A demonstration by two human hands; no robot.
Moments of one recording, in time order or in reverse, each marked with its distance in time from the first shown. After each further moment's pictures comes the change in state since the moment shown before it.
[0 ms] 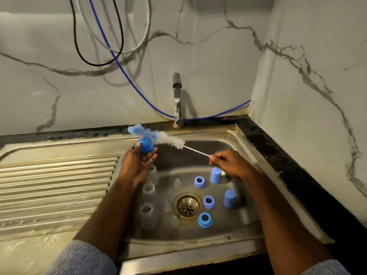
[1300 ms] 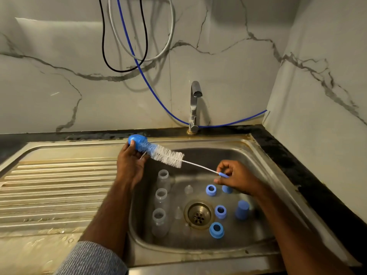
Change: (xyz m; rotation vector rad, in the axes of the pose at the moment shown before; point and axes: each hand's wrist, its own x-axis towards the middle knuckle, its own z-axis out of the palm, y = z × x) left_hand 0.013 0.040 -0.036 -0.008 0.015 0.270; right_hand 0.008 -0.001 0.026 0.138 -0.138 -0.146
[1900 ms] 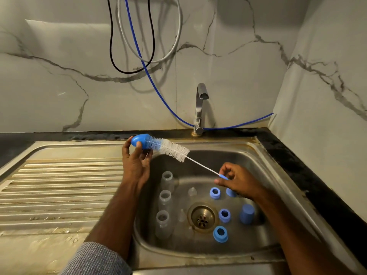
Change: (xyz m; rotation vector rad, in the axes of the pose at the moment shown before) left_hand 0.000 -0.005 0.003 -0.125 0.021 0.059; right_hand 0.006 0.007 0.011 0.038 0.058 0.023
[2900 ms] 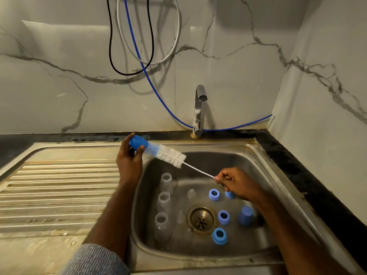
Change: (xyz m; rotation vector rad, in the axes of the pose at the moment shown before) left_hand 0.004 0.008 -0.011 0.703 0.010 0.379; right_hand 0.000 -0.005 0.001 -0.102 -0.054 0.025
